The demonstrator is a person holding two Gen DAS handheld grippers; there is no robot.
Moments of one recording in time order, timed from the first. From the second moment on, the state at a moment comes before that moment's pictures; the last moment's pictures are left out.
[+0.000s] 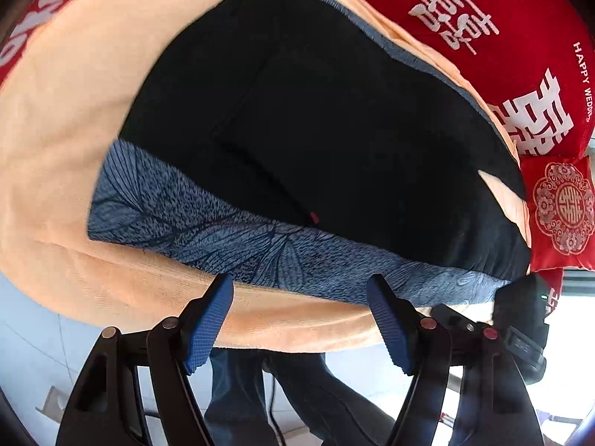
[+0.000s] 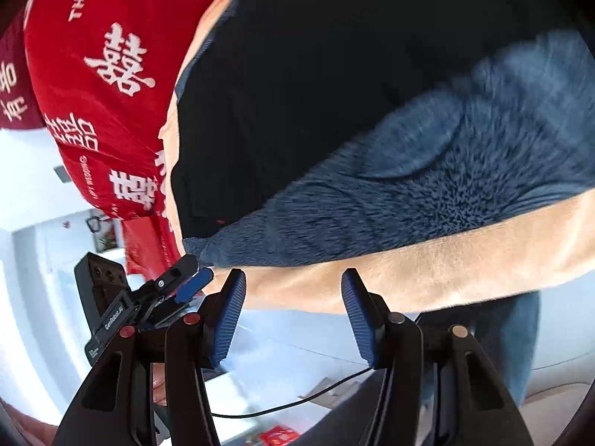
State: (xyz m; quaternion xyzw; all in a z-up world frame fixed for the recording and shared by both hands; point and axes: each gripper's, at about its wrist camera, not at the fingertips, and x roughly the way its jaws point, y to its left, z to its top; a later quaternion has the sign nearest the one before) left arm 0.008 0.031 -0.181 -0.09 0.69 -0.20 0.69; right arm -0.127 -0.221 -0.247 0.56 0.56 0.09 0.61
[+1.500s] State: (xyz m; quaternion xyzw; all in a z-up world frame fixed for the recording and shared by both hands) left arm 0.143 -0.020 -0.079 -0.12 0.56 -0.23 0.79; right arm 0.019 -0.319 -0.126 0.54 0.47 0.16 0.68
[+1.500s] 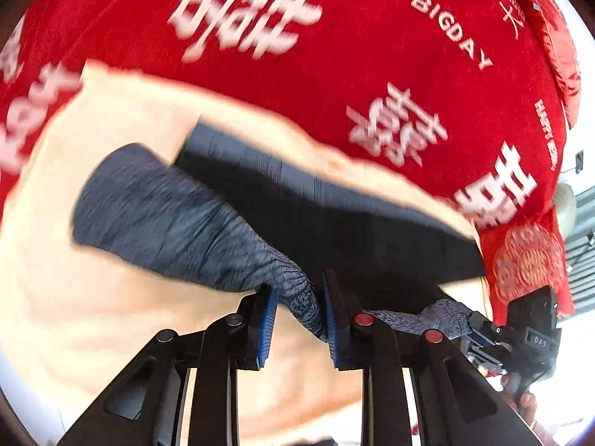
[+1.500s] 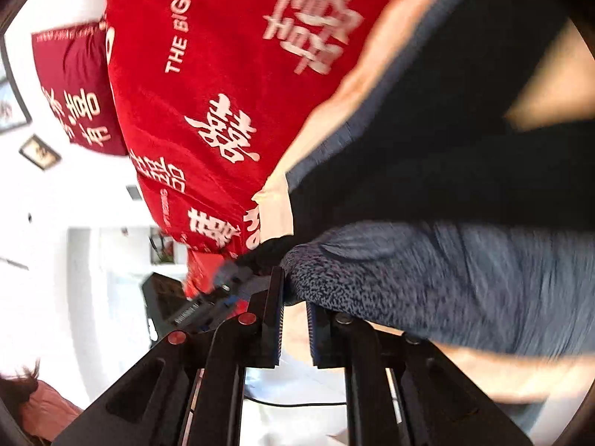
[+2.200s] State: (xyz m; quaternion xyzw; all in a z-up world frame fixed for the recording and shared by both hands) left arm 0.245 -0.071 -0.122 -0.01 0.57 -0.07 0.82; right arm 0.217 -0.320 -0.221 0.39 0.62 0.17 0.66
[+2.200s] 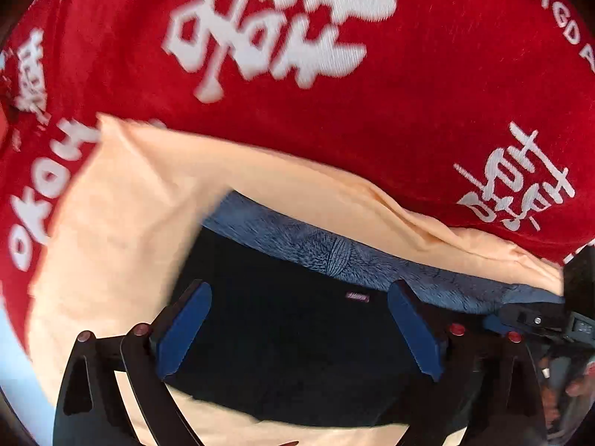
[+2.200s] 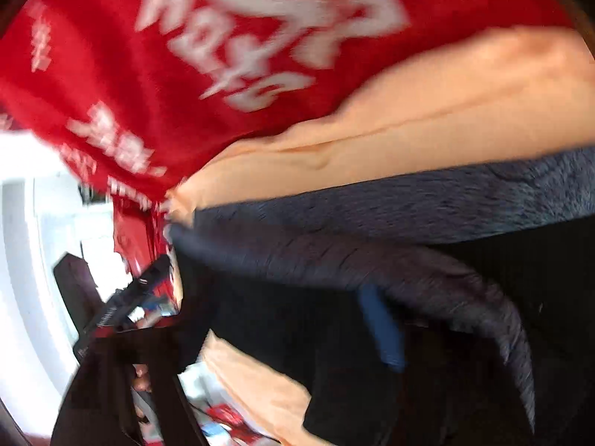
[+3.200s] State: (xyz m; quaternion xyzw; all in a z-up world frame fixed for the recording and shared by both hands) left arm 0.143 -0.134 -0.111 0.05 0.62 -0.06 0.78; right arm 0.106 -0.344 -0.142 0.26 0.62 0.11 0.73
